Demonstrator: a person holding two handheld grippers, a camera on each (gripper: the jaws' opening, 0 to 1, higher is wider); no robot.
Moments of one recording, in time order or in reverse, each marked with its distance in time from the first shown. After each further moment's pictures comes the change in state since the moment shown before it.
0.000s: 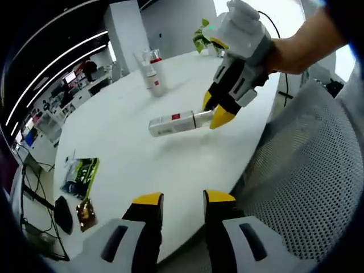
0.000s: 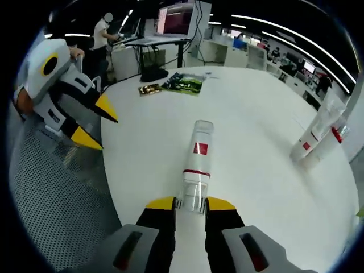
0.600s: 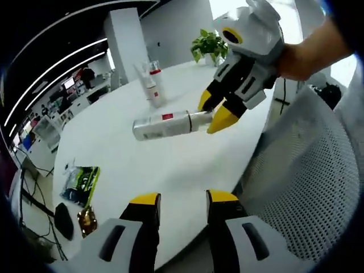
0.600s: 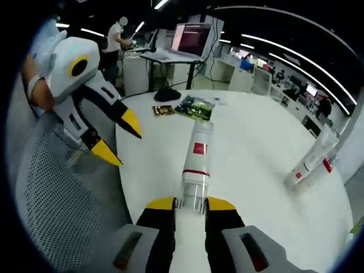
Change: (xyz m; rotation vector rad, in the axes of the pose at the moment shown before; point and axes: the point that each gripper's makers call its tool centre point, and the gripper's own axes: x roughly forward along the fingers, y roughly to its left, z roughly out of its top) left arm -0.008 -0.002 0.014 -0.026 -0.069 -0.047; right arm -0.026 0.025 0.039 -0.100 -0.138 -0.001
